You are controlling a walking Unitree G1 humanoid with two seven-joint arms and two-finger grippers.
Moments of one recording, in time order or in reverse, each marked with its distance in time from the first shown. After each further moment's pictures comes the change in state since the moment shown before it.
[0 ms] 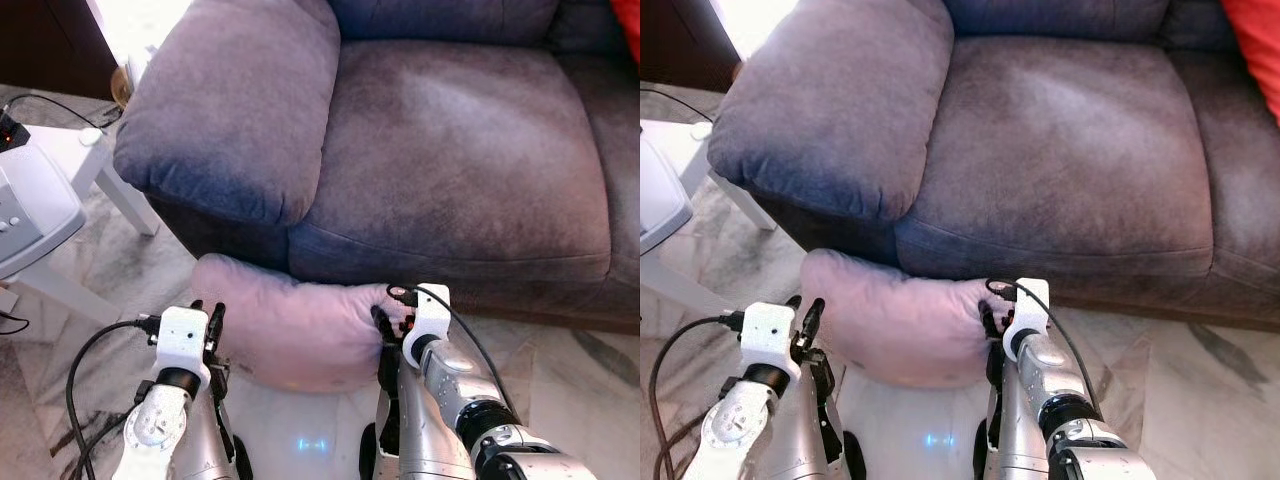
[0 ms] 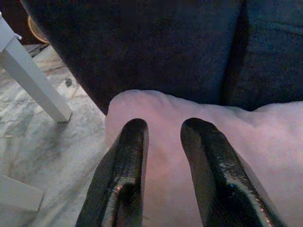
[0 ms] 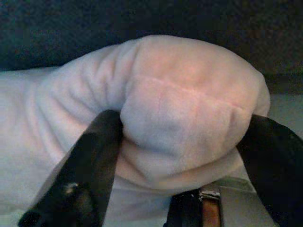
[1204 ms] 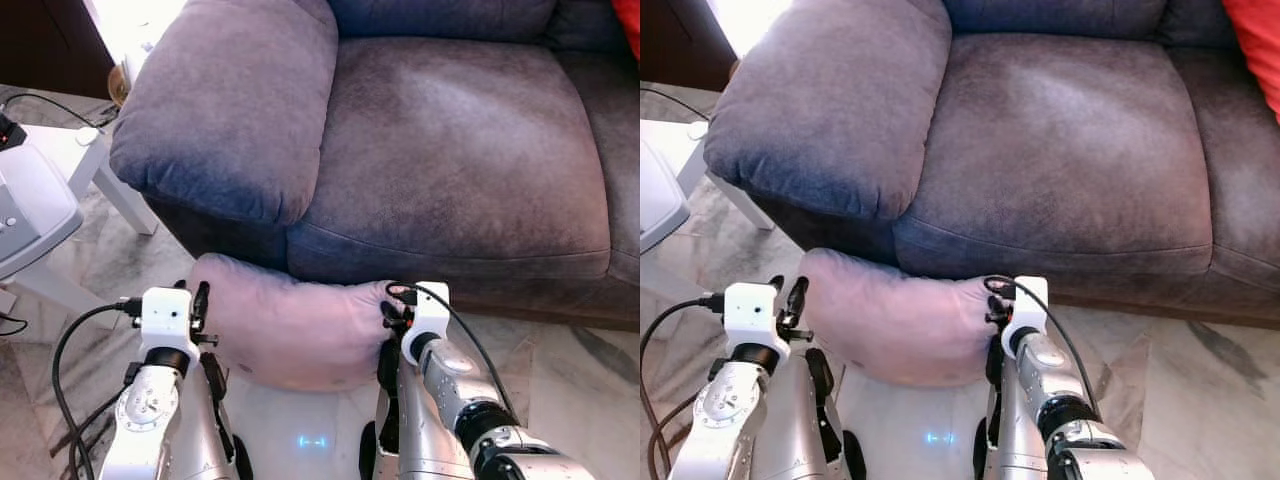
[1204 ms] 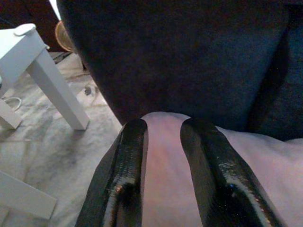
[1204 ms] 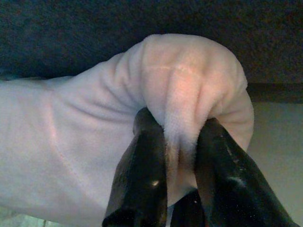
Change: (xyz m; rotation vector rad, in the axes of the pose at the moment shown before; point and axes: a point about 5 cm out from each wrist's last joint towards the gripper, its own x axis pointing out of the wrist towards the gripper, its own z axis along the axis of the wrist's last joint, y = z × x) left arm 0.014 0.018 0.010 -0.026 -0.044 0.095; right arm 0.000 0.002 0.003 -0.009 -0.047 0.027
